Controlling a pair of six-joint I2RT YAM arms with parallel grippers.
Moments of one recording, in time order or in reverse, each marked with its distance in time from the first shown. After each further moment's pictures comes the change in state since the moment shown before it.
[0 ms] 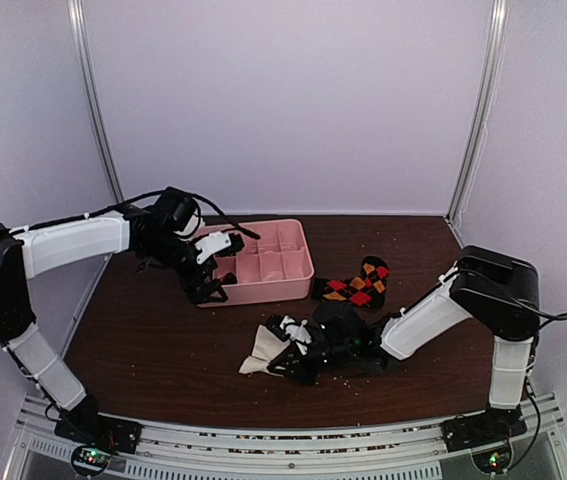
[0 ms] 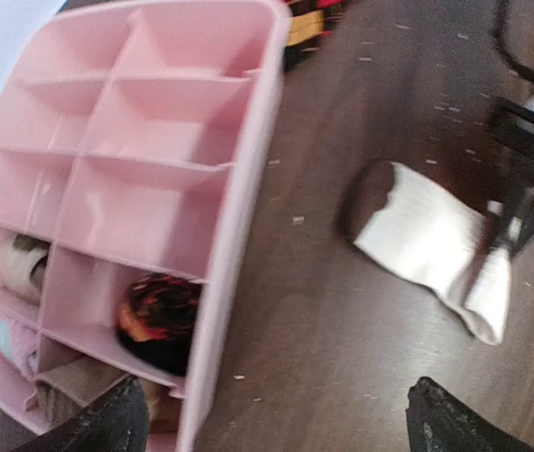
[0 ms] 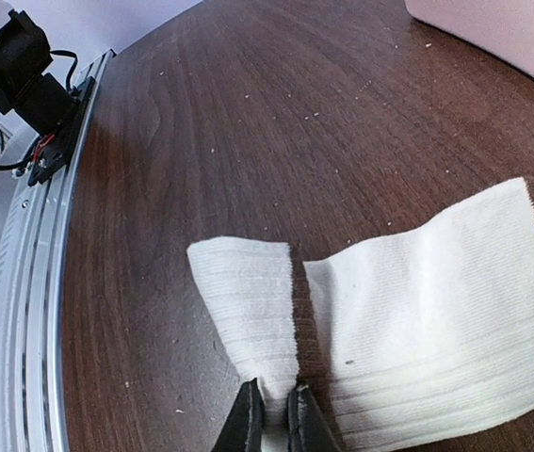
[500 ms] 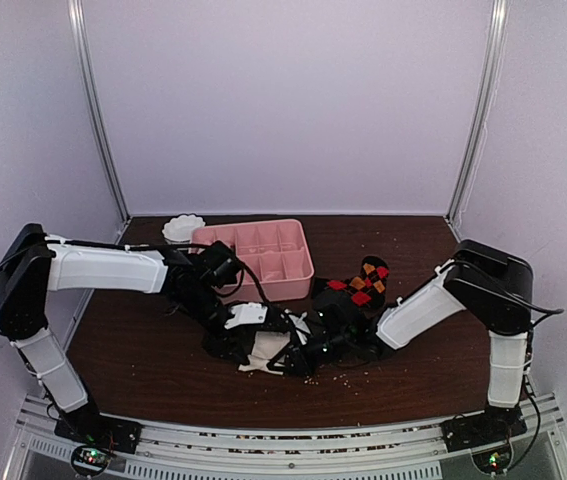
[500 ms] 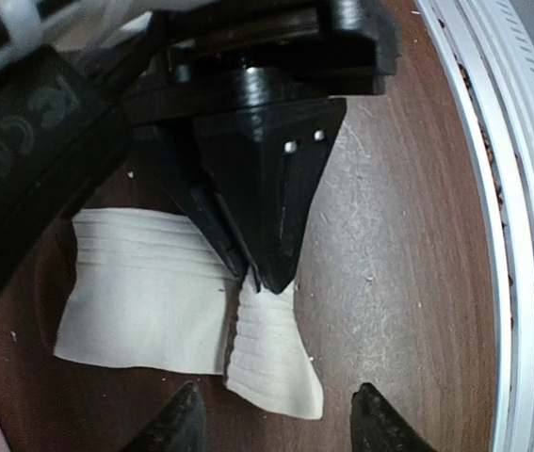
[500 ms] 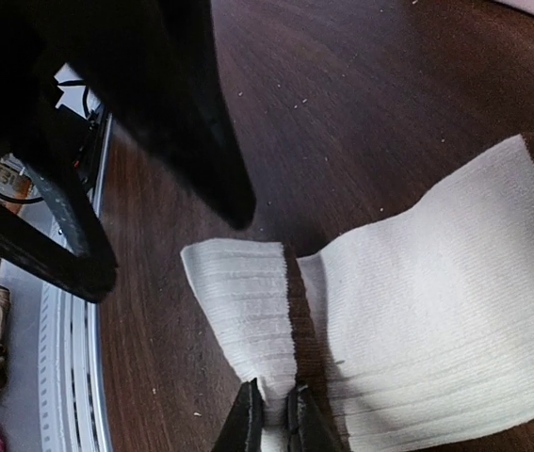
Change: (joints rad) left arm -0.278 0.073 -0.154 0.021 0.165 0.162; right arm -0.066 0.038 0.059 -0.074 -0.165 0.135
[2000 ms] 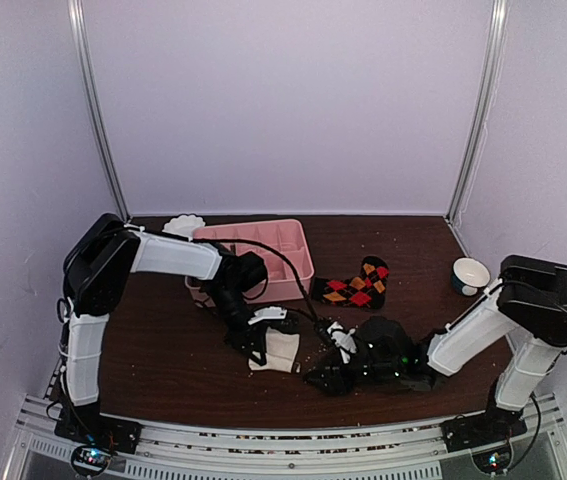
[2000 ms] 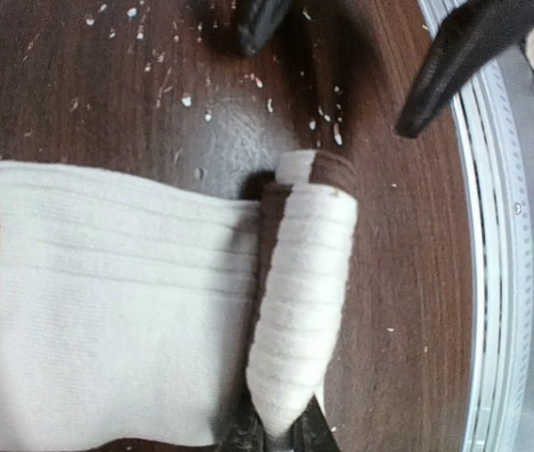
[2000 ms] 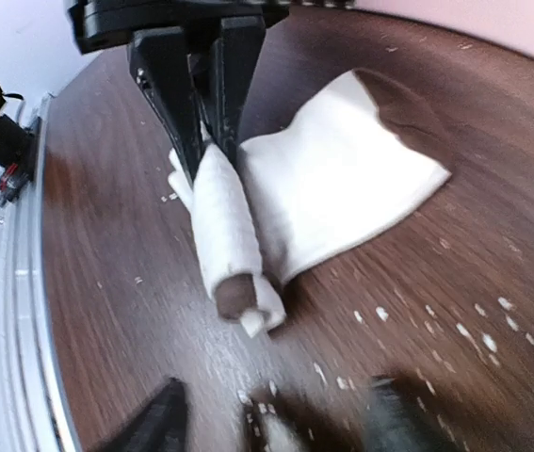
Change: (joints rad) left arm 0.048 0.435 0.349 -0.266 0.211 0.042; right arm 0.059 -0.269 -0.402 0.221 0.333 0.065
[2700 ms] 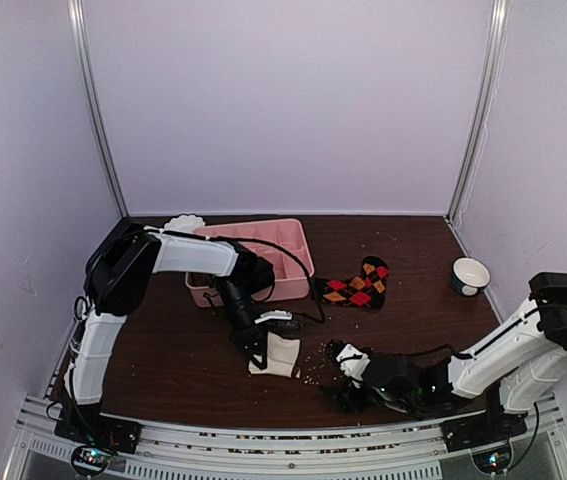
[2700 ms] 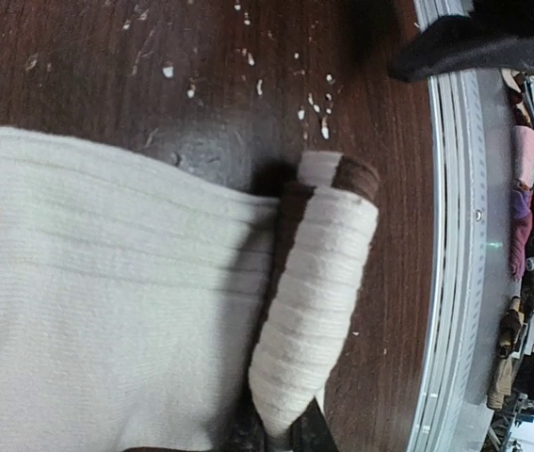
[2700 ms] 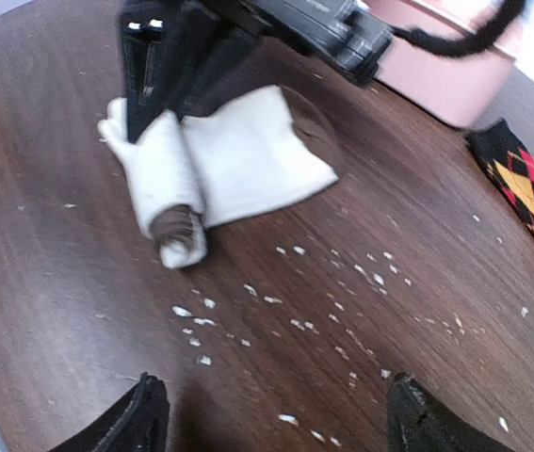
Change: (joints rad) left arm 0.002 0.155 0.200 -0.285 0.049 -0.022; right arm 0.265 -0.198 -0.127 -0.140 0.655 -0.187
